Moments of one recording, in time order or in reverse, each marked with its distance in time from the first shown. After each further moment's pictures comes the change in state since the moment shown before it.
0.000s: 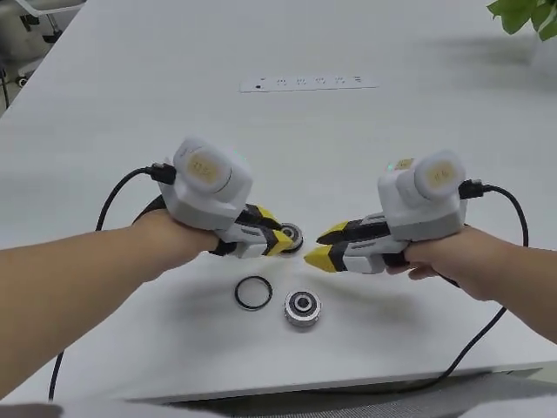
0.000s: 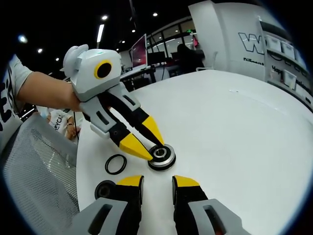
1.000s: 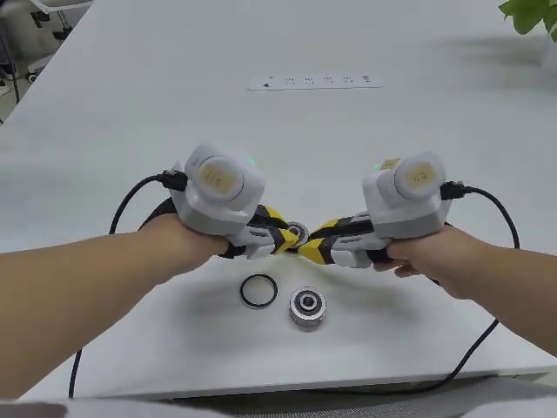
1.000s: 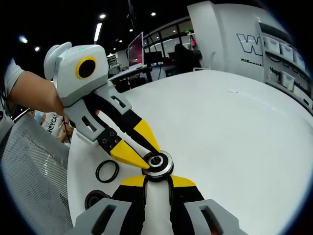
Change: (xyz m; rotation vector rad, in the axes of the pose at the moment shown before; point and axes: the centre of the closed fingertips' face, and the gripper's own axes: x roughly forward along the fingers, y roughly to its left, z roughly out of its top) left arm 0.004 0.001 0.001 0.001 -0.015 0.040; right arm 0.021 -0.003 0.005 -0.015 -0.001 -0.041
